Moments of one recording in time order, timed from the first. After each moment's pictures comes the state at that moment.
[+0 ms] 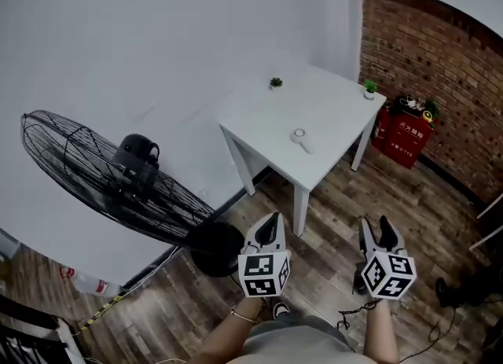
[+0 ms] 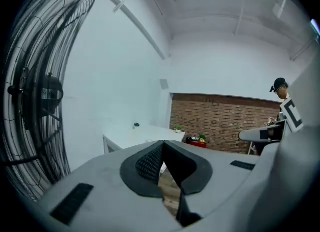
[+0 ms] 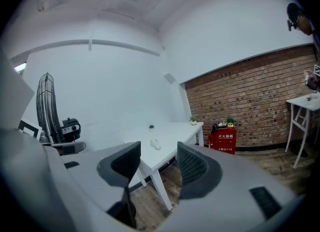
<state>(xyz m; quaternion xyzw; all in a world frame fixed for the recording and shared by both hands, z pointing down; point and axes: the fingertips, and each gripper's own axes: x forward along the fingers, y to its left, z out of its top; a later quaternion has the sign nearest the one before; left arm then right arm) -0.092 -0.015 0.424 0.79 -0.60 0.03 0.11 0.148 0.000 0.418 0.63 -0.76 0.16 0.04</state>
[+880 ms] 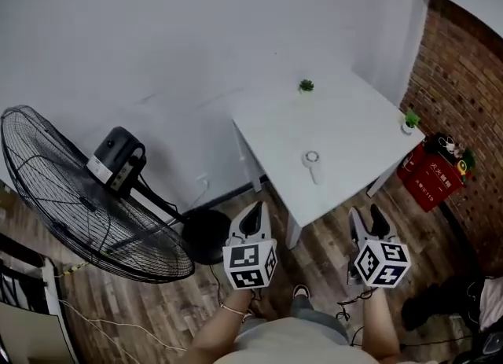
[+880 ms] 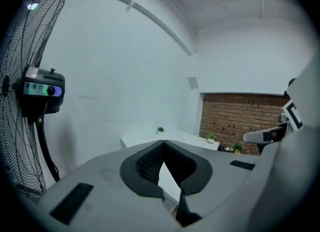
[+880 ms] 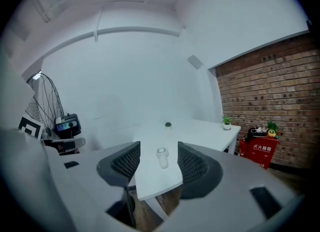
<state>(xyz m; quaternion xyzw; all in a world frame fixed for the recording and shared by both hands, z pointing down) -0.100 -0.173 0.421 0.67 -0.73 0.00 0.13 0.142 -0.241 0.417 0.49 -0.85 0.15 0.09</state>
